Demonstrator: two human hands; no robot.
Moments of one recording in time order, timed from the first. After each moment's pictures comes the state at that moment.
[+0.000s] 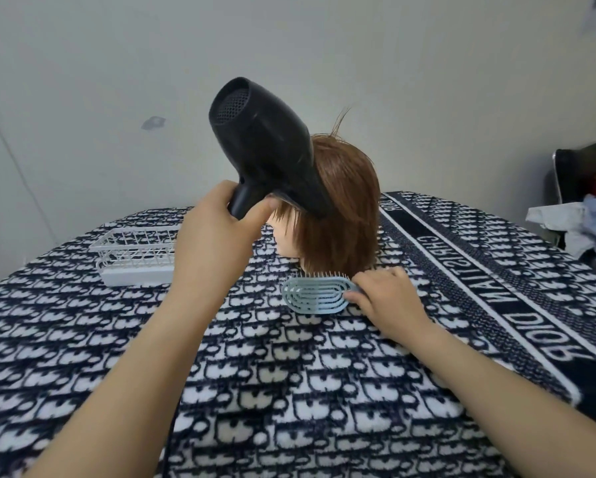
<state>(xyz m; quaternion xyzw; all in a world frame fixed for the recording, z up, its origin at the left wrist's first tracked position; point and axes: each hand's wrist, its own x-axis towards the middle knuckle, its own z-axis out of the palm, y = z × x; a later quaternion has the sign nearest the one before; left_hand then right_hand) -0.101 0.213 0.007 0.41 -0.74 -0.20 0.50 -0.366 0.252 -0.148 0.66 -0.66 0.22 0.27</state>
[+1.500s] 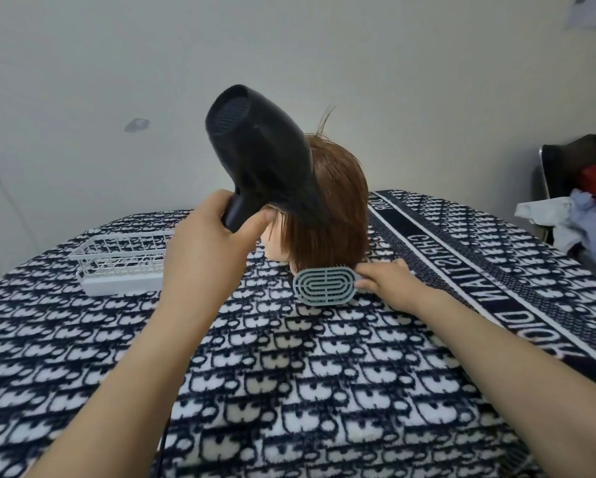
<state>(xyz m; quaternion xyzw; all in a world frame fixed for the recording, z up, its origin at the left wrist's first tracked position) -0.112 0.209 -0.003 0.41 -0.75 -0.20 0.48 -0.433 0.220 -0.139 0.68 -0.72 0.15 0.00</state>
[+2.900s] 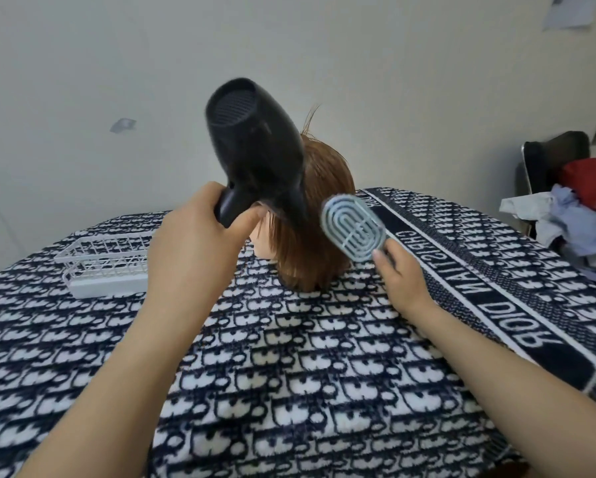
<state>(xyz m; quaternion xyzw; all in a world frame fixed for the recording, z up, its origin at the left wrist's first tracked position) -0.115 0.219 0.003 0.43 -0.76 -0.12 0.47 -0.409 0.262 -0.132 0.55 -0.64 0.54 0.04</state>
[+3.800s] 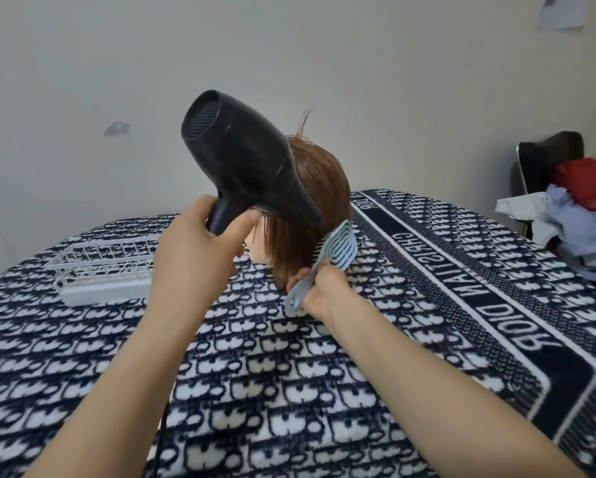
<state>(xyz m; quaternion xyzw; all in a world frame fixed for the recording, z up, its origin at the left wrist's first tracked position) -0.122 0.207 -0.008 0.39 -0.73 -0.25 0.50 -0.293 0.196 -0.087 -0.06 -0.35 0.75 -0.56</state>
